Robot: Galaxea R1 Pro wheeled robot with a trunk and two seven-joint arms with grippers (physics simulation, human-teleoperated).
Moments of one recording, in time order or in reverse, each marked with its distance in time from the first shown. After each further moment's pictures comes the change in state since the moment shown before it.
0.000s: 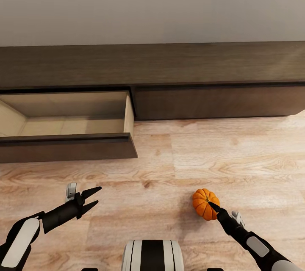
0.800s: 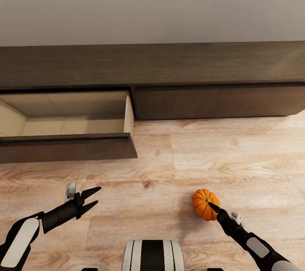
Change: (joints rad) left arm 0.000 0.004 0.000 0.002 0.000 0.000 0.000; right arm 0.000 0.002 -0.003 0.011 0.001 0.003 0.015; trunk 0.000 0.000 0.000
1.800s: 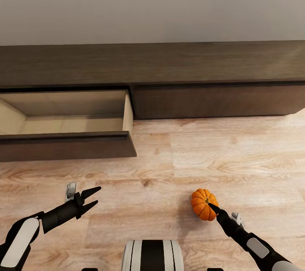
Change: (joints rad) left arm 0.000 0.000 0.000 -0.001 -0.001 0.000 0.000; right arm 0.001 -0.002 0.014 0.002 -0.001 -0.005 -0.011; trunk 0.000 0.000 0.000
